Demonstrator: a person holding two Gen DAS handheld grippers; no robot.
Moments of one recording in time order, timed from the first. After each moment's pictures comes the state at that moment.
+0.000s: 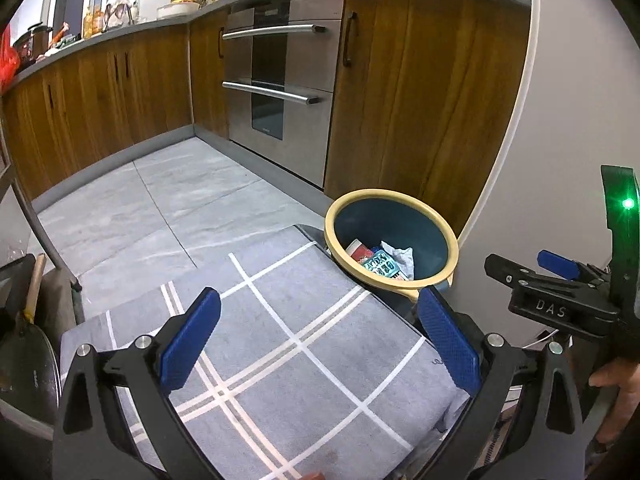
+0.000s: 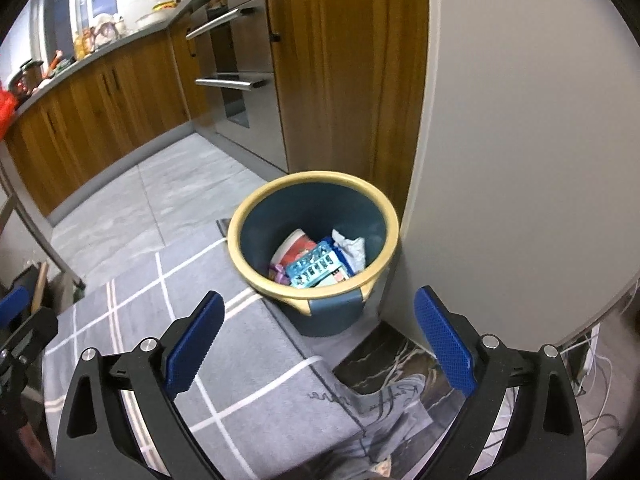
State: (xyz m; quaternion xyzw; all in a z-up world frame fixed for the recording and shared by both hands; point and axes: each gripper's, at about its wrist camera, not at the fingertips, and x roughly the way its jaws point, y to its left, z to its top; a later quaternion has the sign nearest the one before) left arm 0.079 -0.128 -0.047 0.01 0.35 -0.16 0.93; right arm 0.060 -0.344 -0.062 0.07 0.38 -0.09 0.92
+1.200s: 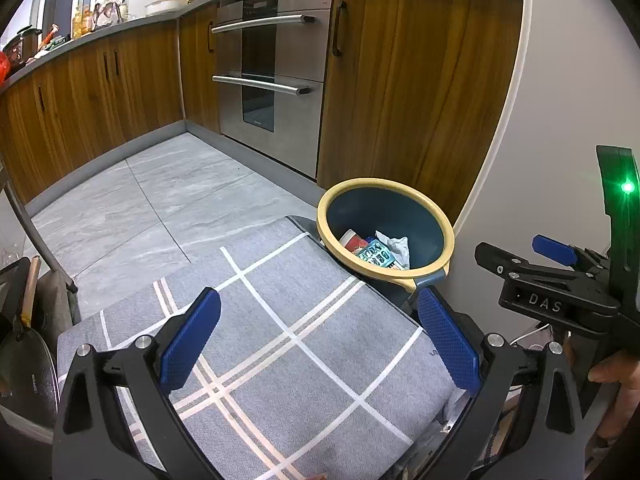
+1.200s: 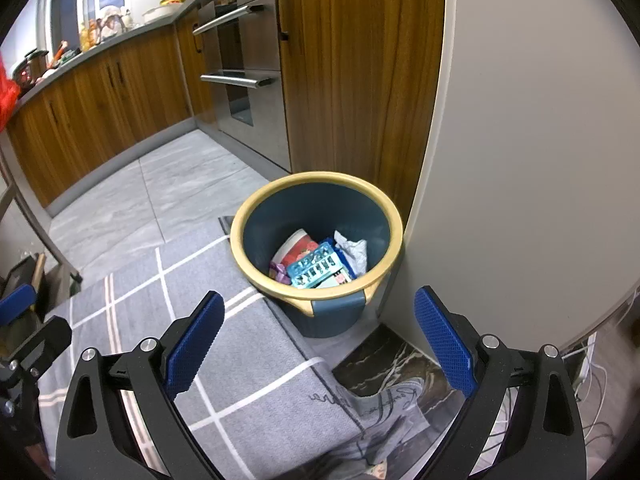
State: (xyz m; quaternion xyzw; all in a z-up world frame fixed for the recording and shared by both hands) left arm 0.080 -0.138 -0.052 0.03 0.35 -0.17 0.92; right arm 0.061 -0.337 -0.061 0.06 0.38 -0.09 0.92
